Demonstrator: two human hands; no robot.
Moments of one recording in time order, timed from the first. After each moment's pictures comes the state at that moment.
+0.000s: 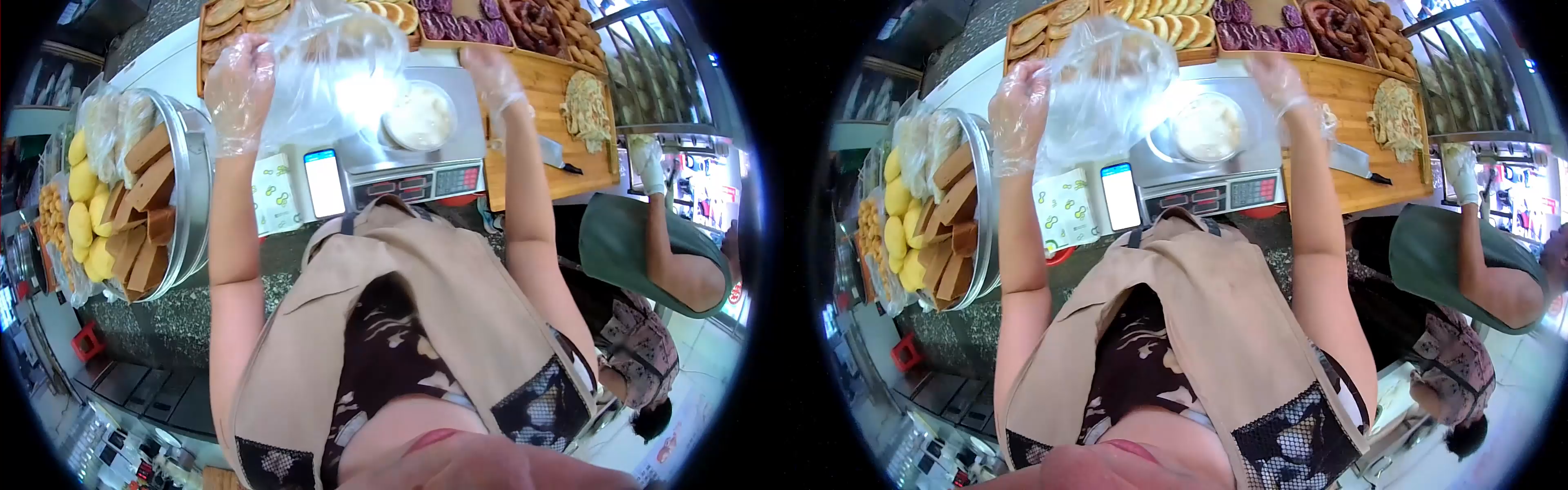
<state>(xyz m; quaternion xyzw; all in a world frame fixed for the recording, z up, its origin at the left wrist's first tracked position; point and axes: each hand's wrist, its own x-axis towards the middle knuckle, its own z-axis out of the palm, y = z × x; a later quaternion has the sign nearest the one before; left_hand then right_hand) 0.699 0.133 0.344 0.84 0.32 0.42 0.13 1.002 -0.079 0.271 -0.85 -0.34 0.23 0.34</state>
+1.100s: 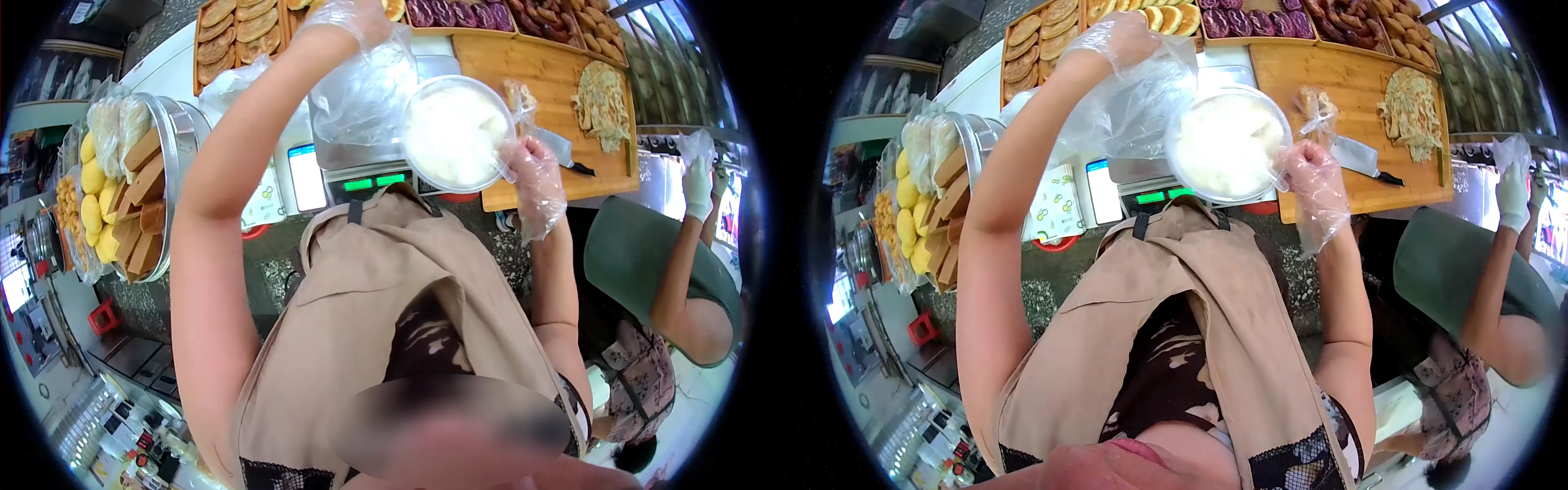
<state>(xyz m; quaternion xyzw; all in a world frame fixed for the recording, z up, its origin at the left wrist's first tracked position) 0.894 0.074 0.356 0.97 0.21 -0.07 0.09 0.945 -0.241 0.330 -0.70 -0.09 0.35 0.62</state>
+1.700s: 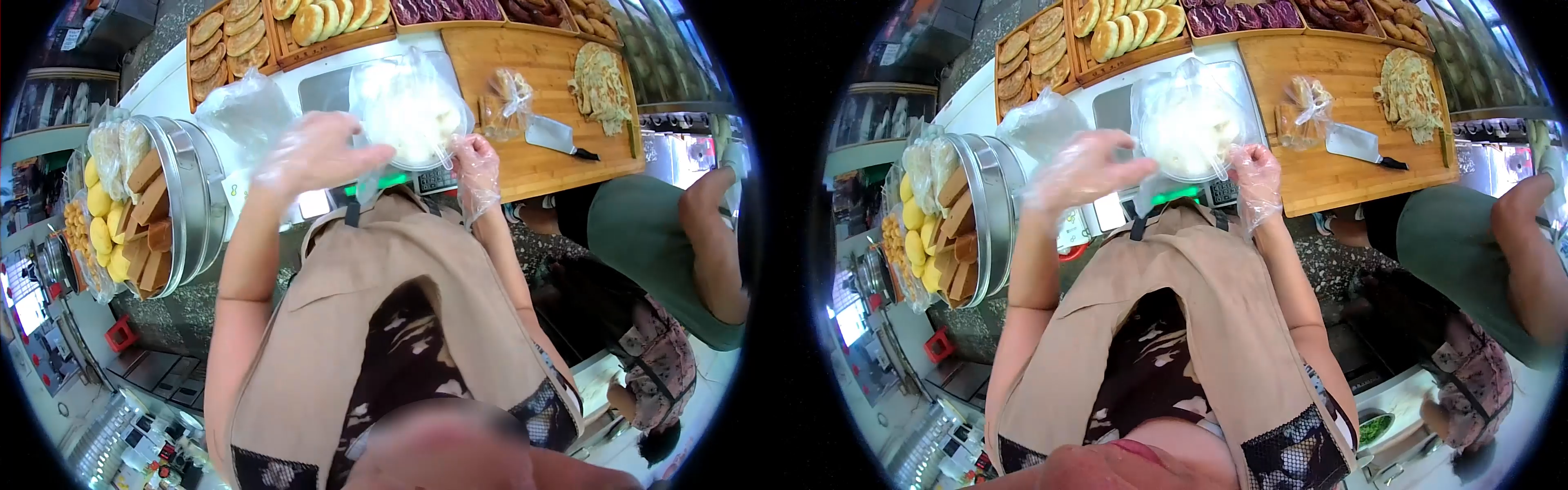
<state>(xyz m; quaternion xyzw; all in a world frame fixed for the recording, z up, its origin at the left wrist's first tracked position) 0.784 -0.012 0.388 0.94 0.23 -0.11 0.24 0.907 -0.214 0.232 -0.61 0.01 0.34 0.72</state>
